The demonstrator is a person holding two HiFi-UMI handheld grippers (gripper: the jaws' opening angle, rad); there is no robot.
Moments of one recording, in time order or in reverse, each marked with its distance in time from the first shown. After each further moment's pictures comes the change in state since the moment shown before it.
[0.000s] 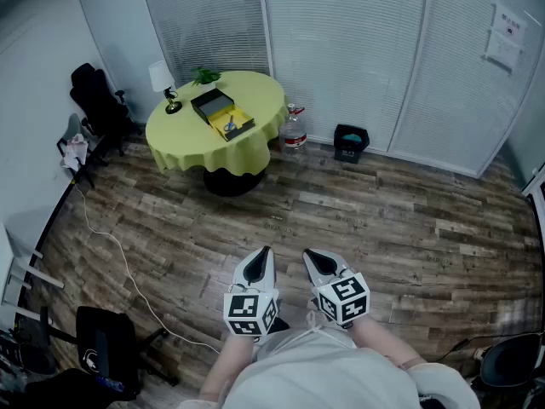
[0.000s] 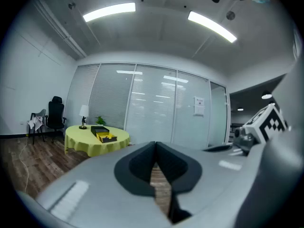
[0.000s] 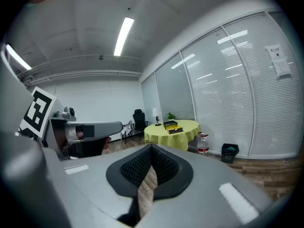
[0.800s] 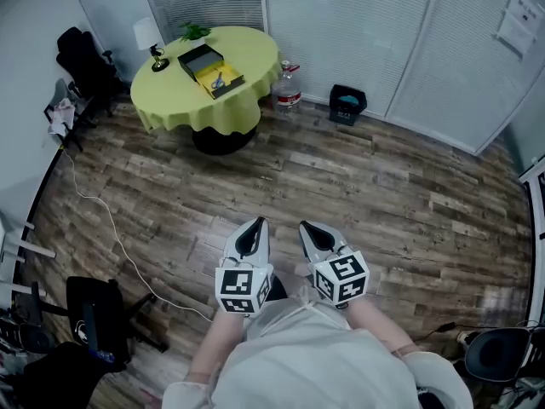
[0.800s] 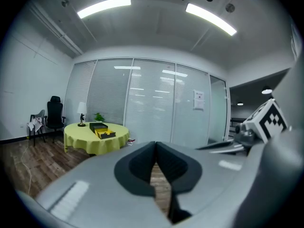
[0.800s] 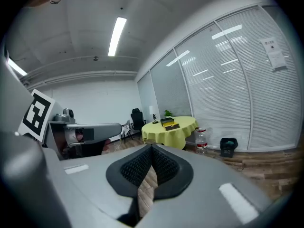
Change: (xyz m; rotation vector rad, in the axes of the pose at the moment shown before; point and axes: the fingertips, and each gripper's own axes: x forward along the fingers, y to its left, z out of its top) left arm 0.039 -0.013 -0.017 0.037 0.047 0.009; right arm 0.008 -0.041 -0.013 0.053 0.009 -0.005
